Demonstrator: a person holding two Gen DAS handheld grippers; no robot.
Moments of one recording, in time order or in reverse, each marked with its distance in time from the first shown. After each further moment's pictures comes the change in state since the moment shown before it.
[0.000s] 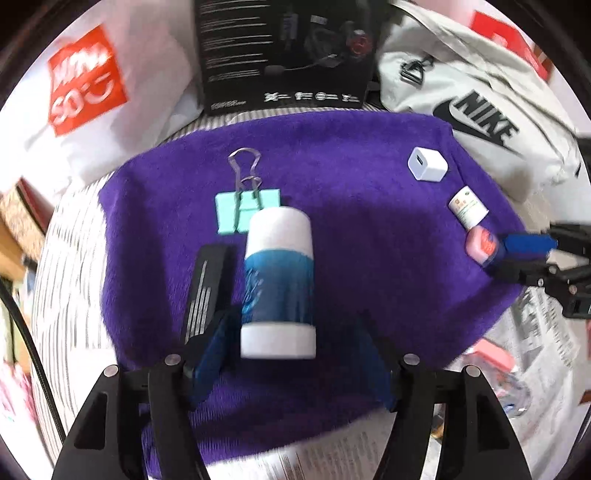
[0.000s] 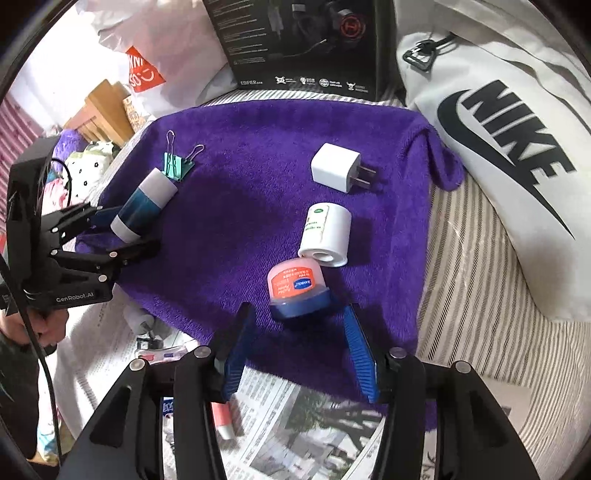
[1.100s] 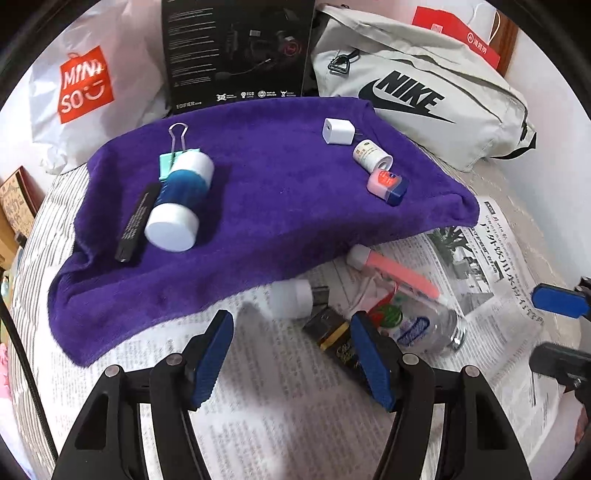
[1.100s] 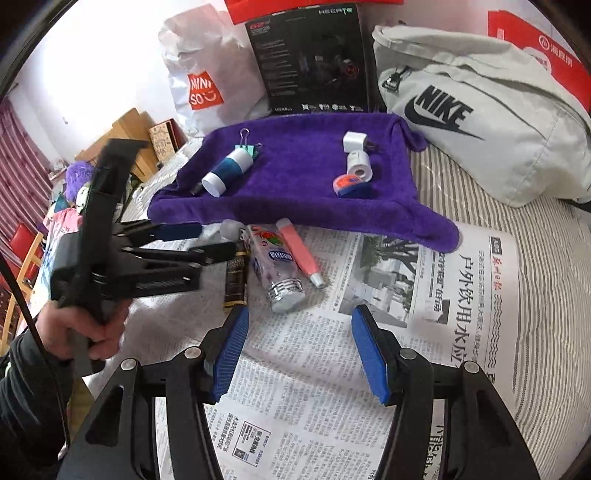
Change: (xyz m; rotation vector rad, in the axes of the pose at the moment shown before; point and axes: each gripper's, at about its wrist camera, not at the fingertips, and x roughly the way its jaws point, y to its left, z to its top) left arm -0.030 -0.057 -0.068 0.032 -0.066 -0.046; right arm -0.092 0.062 -0.137 0.069 -0.201 -0.006
